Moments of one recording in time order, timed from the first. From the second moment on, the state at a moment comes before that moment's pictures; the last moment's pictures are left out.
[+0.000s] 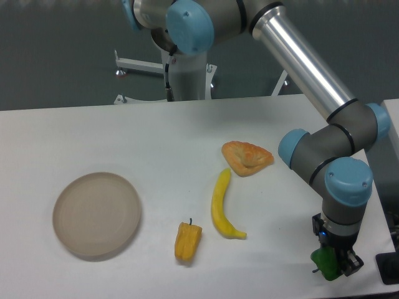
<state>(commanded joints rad) 2.37 -2.57 -0.66 -1.18 1.59 1.70</state>
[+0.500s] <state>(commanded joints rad) 2.36 -2.48 -0.75 -1.20 1.58 1.65</state>
